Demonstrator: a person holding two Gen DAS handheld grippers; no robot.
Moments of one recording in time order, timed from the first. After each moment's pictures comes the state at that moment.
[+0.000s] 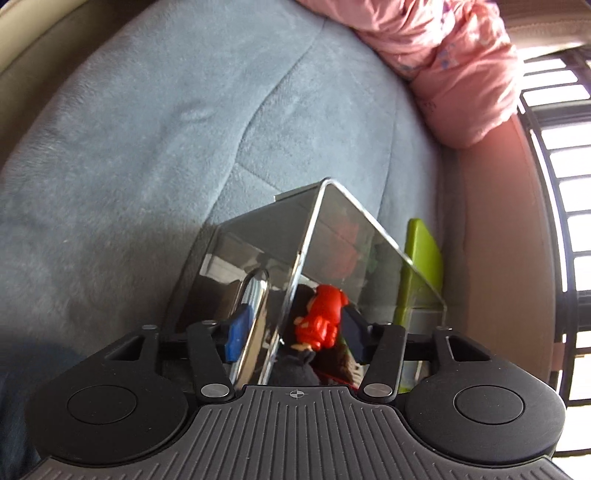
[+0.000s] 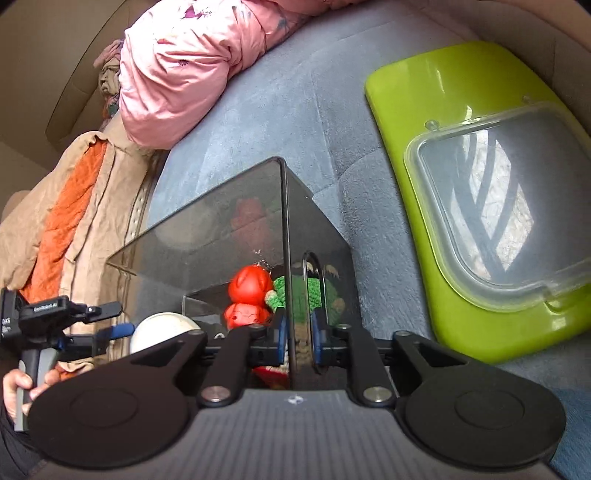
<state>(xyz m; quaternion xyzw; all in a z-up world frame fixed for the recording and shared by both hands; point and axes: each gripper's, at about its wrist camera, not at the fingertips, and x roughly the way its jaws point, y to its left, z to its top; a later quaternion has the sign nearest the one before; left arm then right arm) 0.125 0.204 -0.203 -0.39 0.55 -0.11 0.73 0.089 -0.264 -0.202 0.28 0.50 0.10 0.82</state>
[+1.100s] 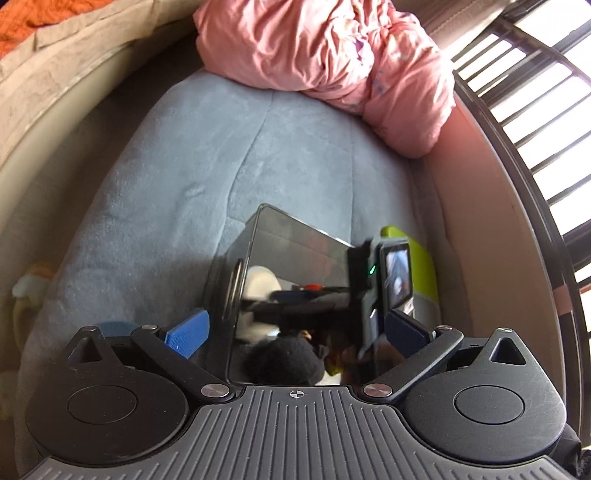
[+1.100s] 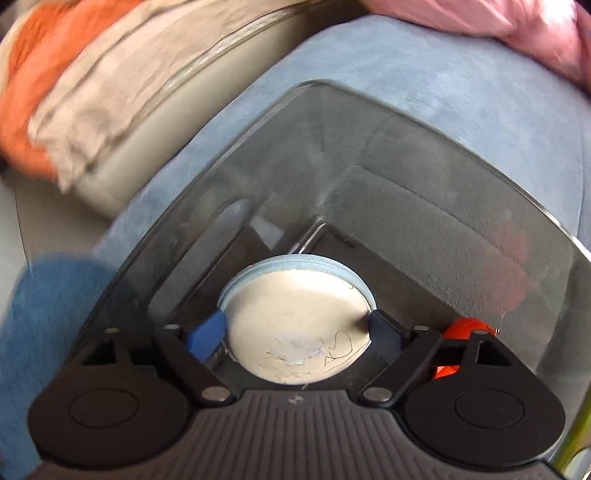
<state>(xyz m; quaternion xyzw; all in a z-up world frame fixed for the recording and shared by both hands) 0.032 0.195 -0.087 -0.28 0.48 -0.11 0.82 0.165 0.018 -0.237 -0.07 0.58 0.26 0.77</state>
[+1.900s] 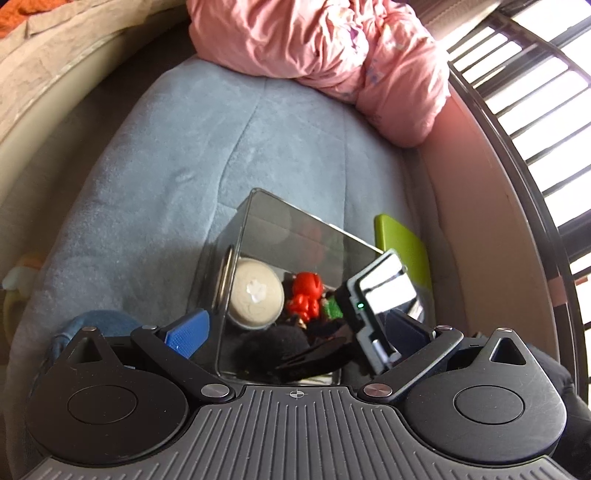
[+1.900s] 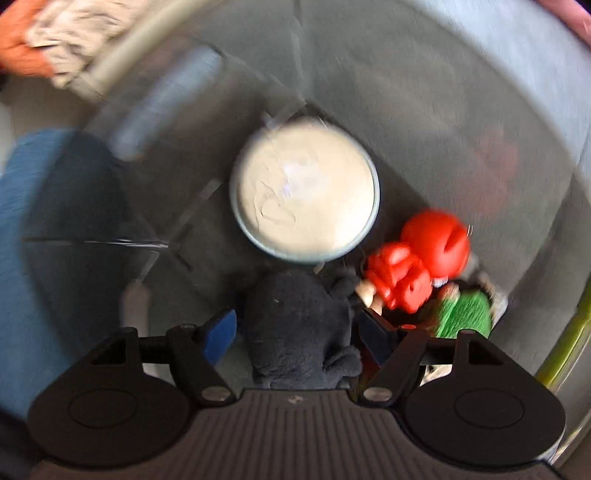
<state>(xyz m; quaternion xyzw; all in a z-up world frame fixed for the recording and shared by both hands) 0.033 0.192 -0.098 -0.29 0.49 -0.13 0.82 0.145 -0.002 -0.271 -0.22 0.68 0.25 0.65</state>
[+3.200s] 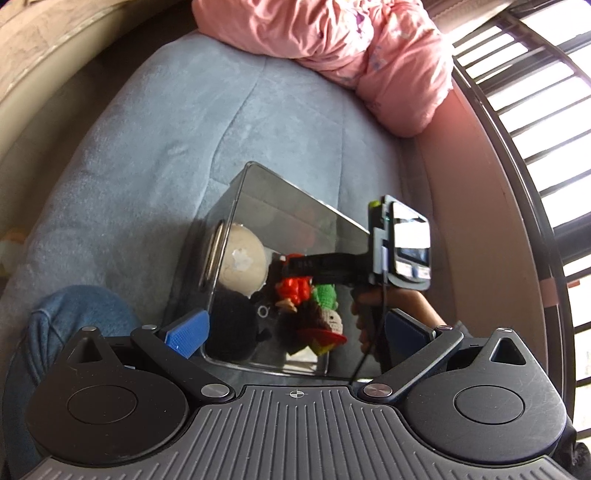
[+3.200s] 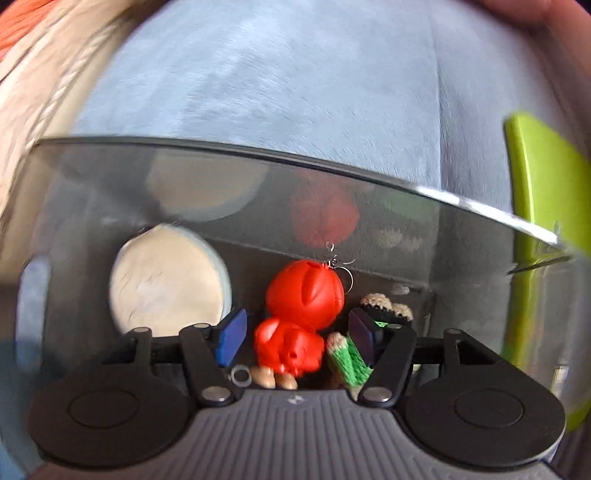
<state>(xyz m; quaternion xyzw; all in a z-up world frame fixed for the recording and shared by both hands) 0.034 0.183 -0.115 -0.31 0.51 -0.14 0.79 0.216 -0.069 -0.279 -0.04 0.65 0.05 0.76</state>
